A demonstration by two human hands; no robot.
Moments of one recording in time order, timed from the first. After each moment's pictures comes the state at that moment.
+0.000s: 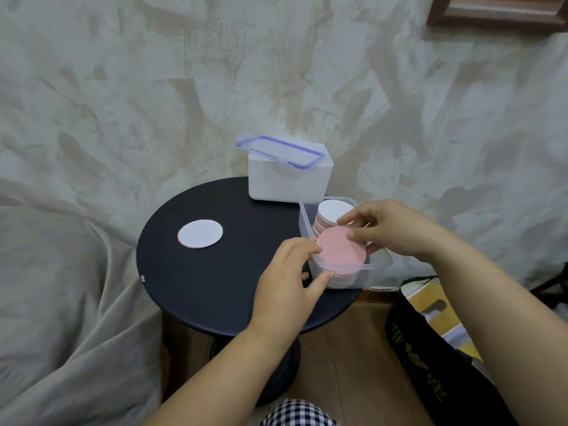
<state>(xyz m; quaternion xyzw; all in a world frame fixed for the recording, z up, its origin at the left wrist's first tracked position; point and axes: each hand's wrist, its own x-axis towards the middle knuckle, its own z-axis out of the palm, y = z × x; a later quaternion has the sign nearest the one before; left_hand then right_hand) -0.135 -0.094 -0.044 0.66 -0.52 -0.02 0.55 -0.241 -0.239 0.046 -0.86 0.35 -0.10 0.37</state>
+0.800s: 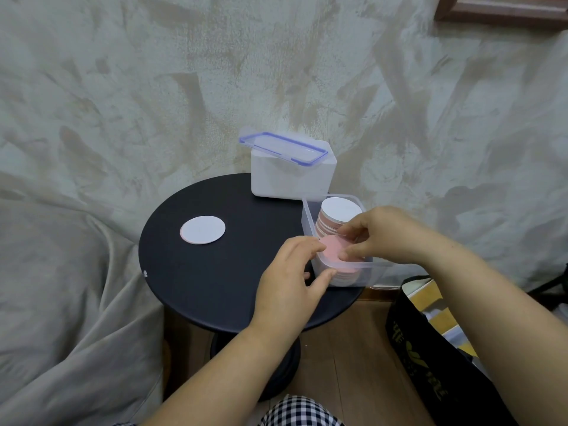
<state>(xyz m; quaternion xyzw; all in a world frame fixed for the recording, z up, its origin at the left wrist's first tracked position) -0.134 -0.091 -0.046 0.65 -0.53 -0.01 0.55 -0.235 -0.233 0.042 -0.93 0.33 -0.01 0.14</state>
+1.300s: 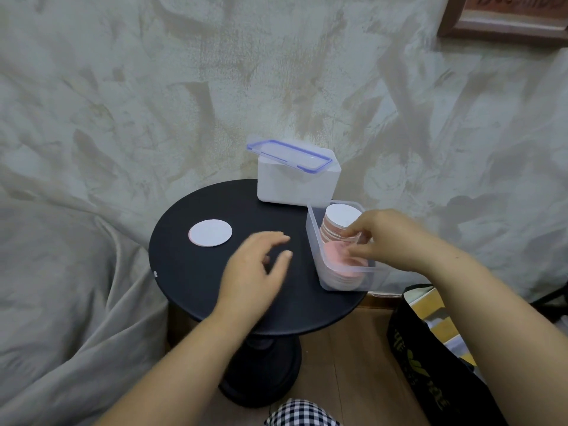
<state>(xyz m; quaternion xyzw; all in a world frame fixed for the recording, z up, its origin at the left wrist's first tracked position) -0.086 -0.072 -0.038 0.69 -0.48 0.02 0.55 -0.234 -0.221 0.051 -0.95 0.30 -0.02 0.06</state>
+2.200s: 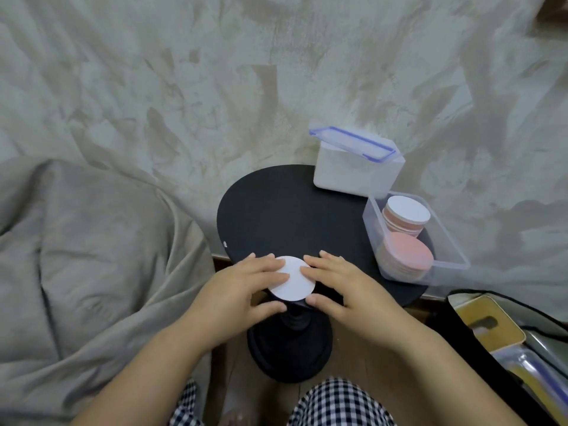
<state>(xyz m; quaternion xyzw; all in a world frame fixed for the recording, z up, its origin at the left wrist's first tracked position) -0.027 0.035 -0.072 0.70 -0.62 0.02 0.34 -0.188 -0.117 -0.038 -0.97 0.11 -0.06 0.20</state>
